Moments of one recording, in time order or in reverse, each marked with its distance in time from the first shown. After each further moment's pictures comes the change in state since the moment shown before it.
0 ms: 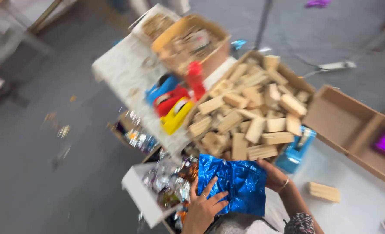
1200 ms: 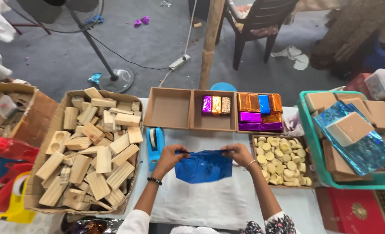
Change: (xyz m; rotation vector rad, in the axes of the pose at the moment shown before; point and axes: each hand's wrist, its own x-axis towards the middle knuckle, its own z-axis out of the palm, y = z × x) left_hand 0.295 0.177 0.266 -0.913 -0.618 -0.176; right_hand -0.371 0.066 -0.246 -0.607 1.091 -0.402
